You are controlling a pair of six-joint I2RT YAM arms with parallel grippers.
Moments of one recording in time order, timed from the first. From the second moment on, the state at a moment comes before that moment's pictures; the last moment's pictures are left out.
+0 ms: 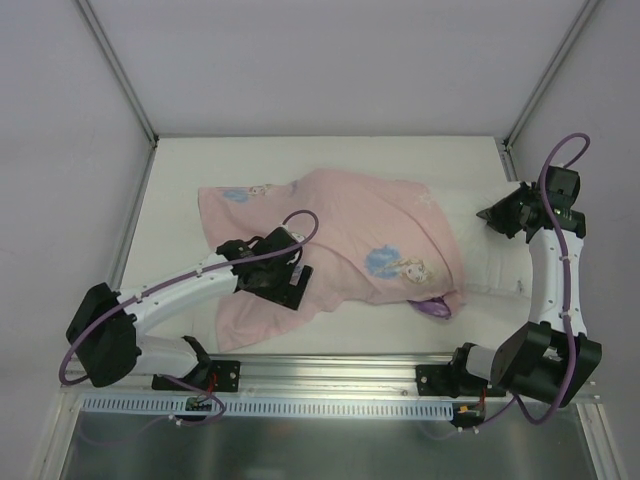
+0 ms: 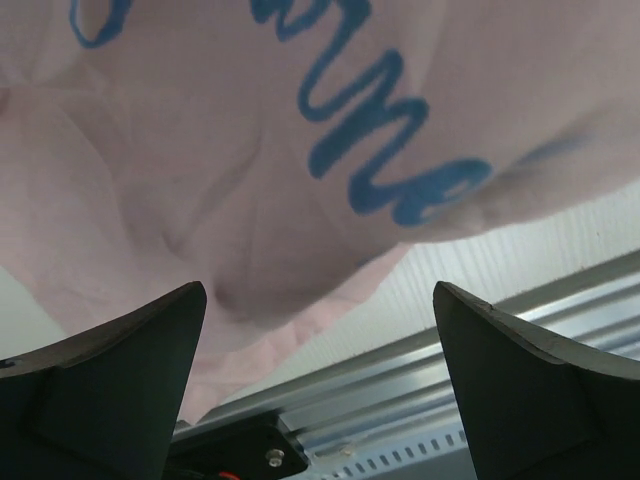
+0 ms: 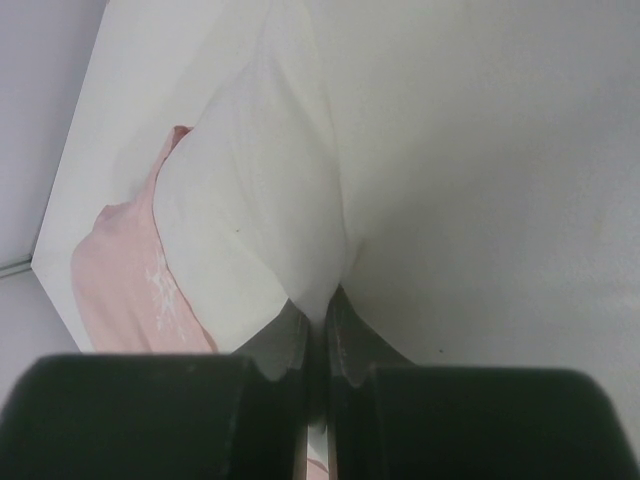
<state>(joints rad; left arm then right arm) -0.83 1.27 0.89 -0.80 -0.06 -0.44 -0.30 1.25 1.18 -0.76 -0.24 0.66</state>
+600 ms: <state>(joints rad) -0.42 1.19 0.90 -0.68 -0.05 -0.45 -0.31 1.26 1.20 -0.78 -0.24 0.65</state>
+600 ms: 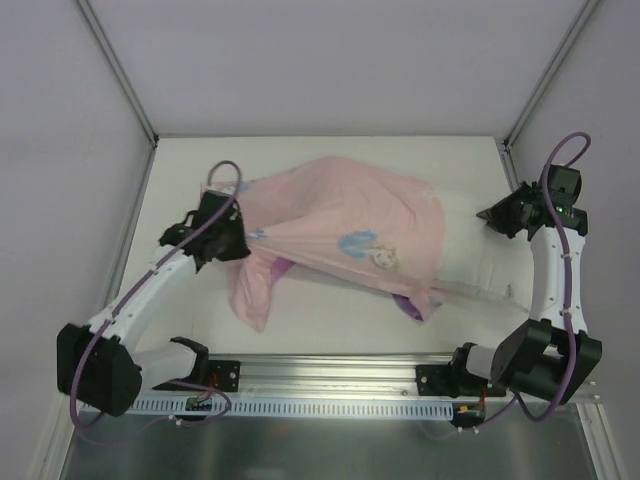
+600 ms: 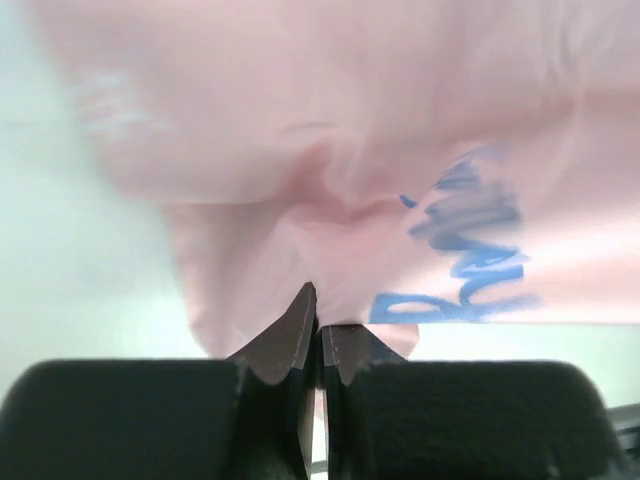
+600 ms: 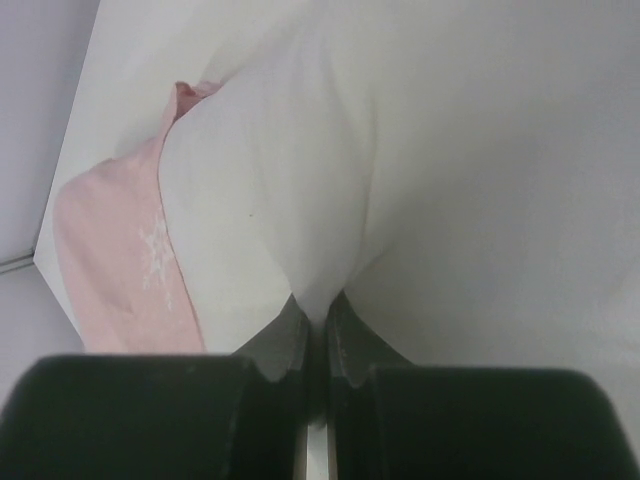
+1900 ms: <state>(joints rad) 0.11 1.03 1.16 -0.90 0.12 -0.58 -0.06 1.08 1.33 -0.85 -0.03 0.46</state>
